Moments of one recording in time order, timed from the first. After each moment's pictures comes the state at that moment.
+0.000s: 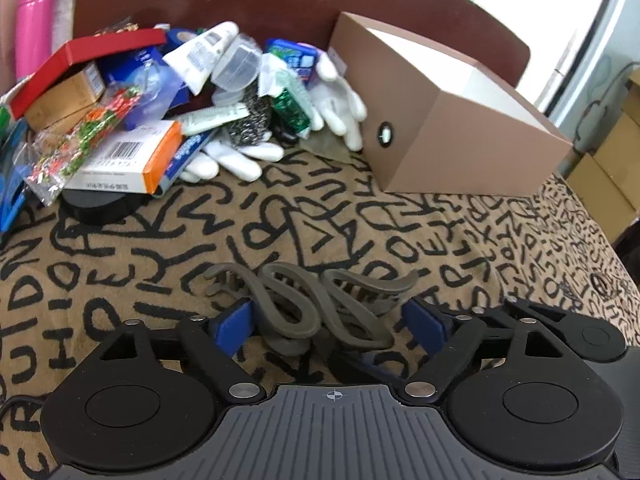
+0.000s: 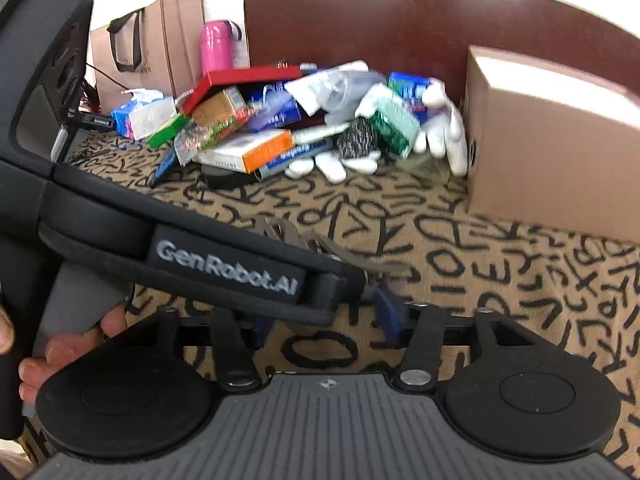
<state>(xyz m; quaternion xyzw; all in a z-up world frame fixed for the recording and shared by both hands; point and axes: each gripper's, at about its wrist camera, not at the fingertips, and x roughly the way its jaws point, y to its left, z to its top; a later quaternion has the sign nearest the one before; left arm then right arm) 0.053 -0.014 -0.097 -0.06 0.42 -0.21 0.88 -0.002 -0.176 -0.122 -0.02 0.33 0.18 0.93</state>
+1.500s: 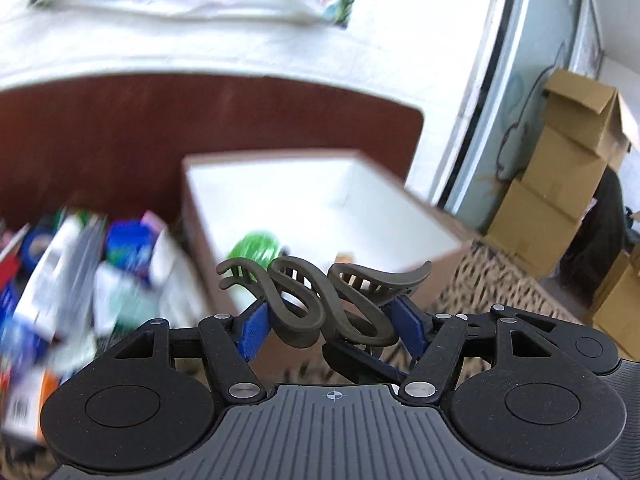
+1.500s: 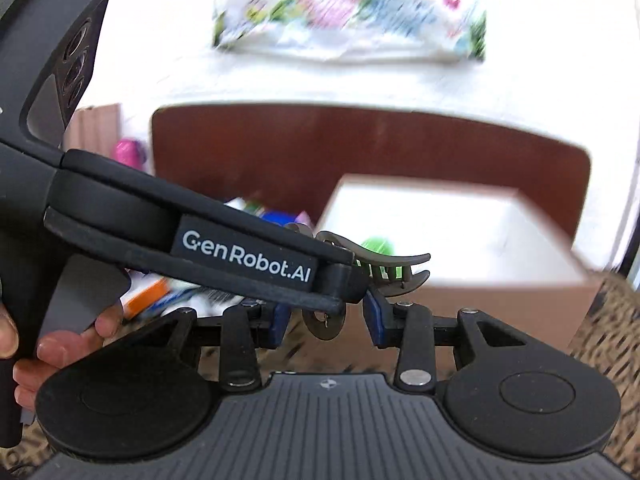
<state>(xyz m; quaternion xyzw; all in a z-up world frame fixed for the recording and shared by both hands) 0.109 -0.143 0.025 -0.02 0.29 -0.32 0.90 0.030 -0.268 -0.020 -0.03 0.18 0.07 0.98</state>
